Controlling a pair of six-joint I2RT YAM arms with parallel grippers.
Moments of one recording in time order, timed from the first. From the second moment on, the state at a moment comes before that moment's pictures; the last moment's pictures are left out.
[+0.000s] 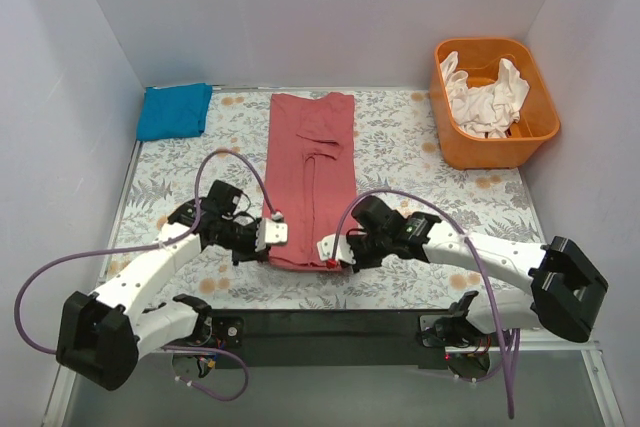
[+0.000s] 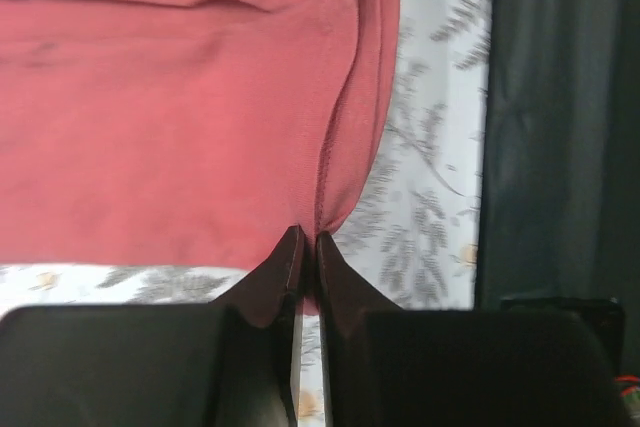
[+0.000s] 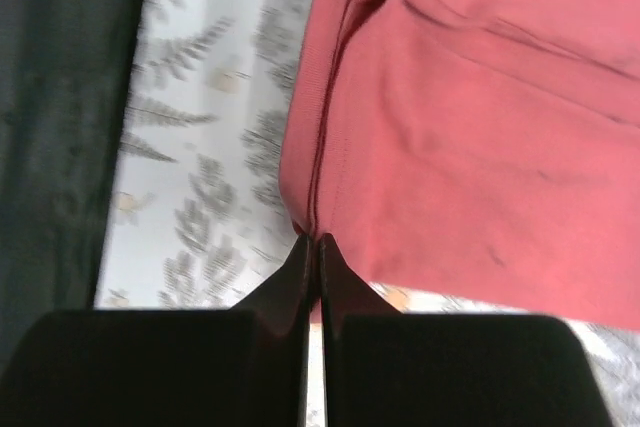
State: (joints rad) left arm -0.45 1.03 0.64 -0.83 0.66 1.02; right arm 1.02 1.28 0.73 -0.46 -0.39 -0.80
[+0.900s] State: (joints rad) left arm -0.20 1.82 1.27 -0.49 0.60 1.05; right arm 0.54 1.87 1.36 -0.47 -0.51 -1.17
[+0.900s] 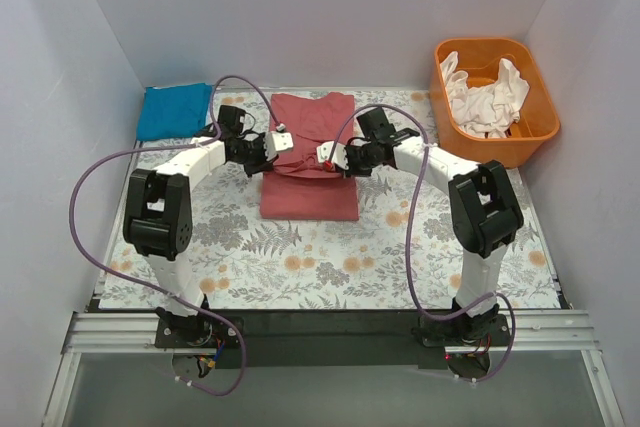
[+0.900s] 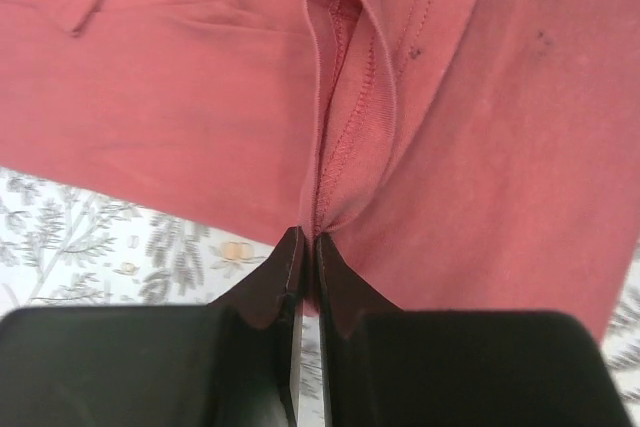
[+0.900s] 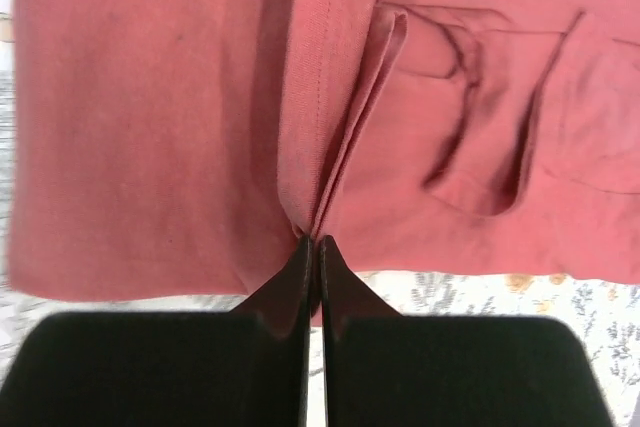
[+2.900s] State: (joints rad) left arm -0.21 1.69 0.95 -0.39 0.62 1.07; right arm 0.62 1.85 1.16 -0.43 -0.47 -1.11
